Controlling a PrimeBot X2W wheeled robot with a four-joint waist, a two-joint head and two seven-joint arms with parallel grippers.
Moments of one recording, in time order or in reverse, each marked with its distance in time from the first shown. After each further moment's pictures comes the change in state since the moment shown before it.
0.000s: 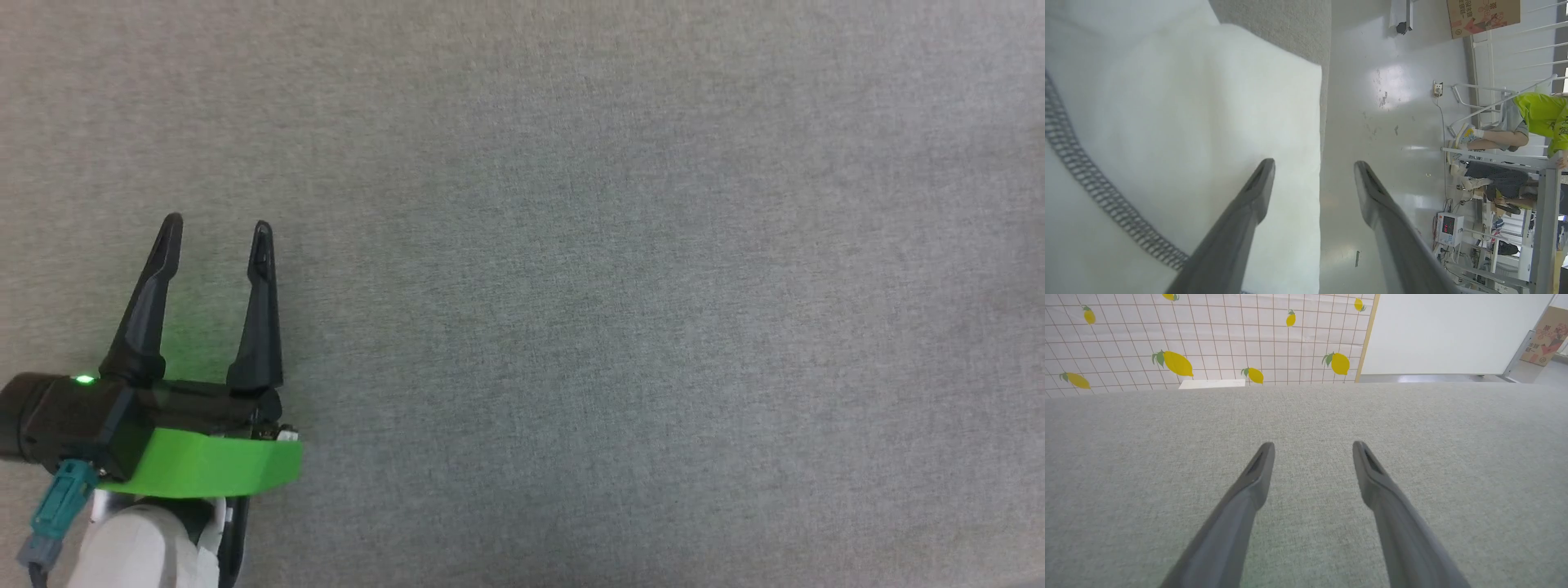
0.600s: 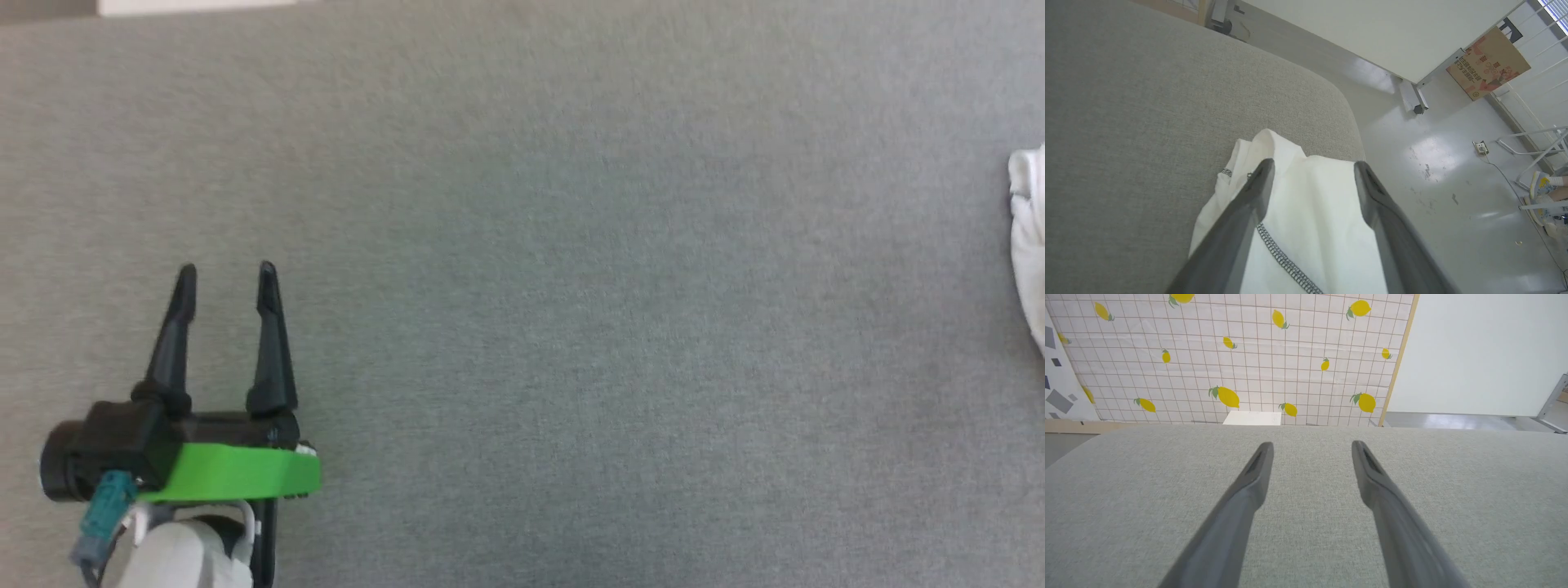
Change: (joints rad) left arm 0.021 -0.080 0.003 0.156 -0.021 0.036 -0.088; right arm 0.105 0.195 -0.095 -0.023 0.033 0.000 -0.274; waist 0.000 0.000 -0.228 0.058
